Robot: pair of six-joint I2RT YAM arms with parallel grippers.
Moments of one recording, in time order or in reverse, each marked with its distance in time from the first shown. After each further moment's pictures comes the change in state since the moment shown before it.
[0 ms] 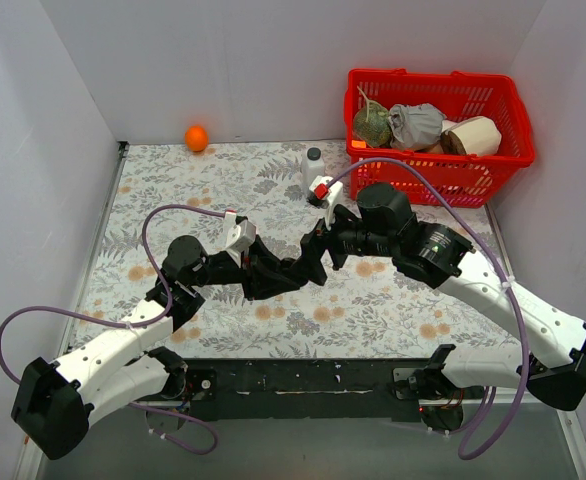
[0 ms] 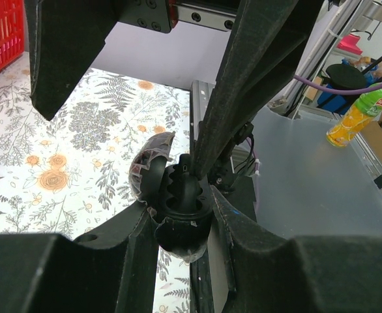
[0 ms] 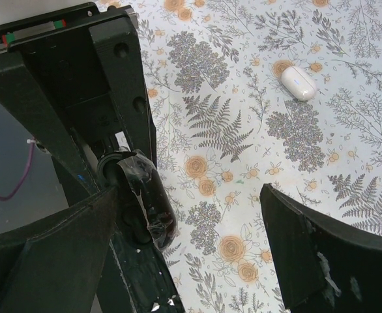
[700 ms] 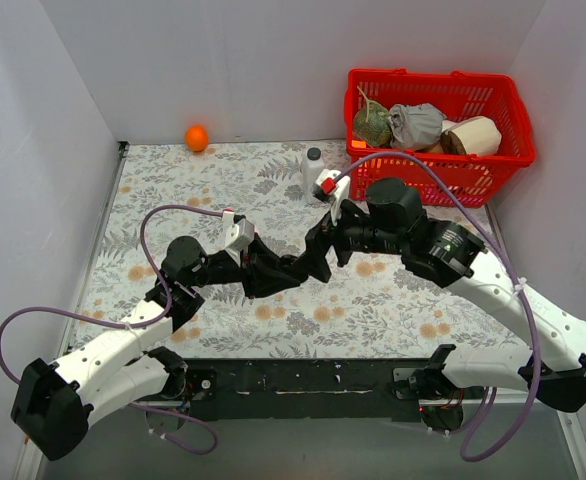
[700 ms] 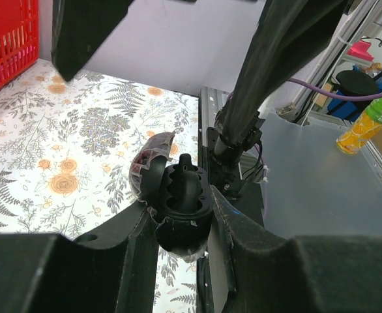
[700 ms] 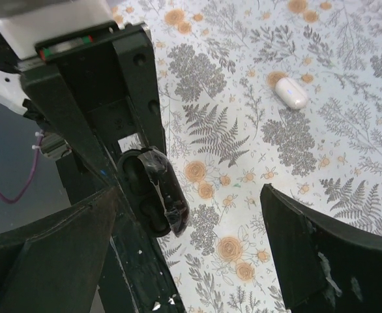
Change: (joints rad) left arm 0.000 -0.006 0.000 0.004 -0.037 0.008; right arm 0.000 -0.013 0.045 -0.041 0.011 -0.002
